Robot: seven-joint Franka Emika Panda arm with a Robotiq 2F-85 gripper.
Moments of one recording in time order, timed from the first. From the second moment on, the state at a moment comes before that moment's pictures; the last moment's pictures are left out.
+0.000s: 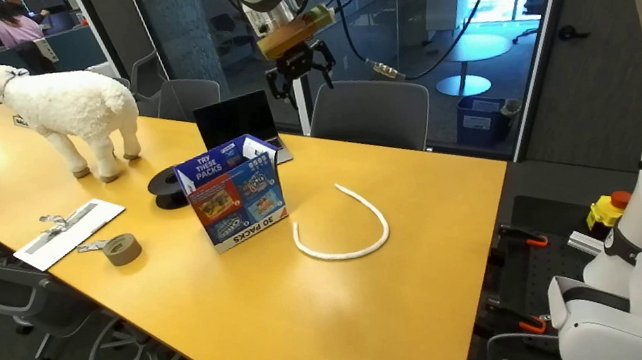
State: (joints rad) arm 0.21 0.45 -0.20 -1.27 -0.12 1.53 0.73
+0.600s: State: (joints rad) arm 0.13 0.35 -0.16 -1.76 -0.06 1.92 1.08
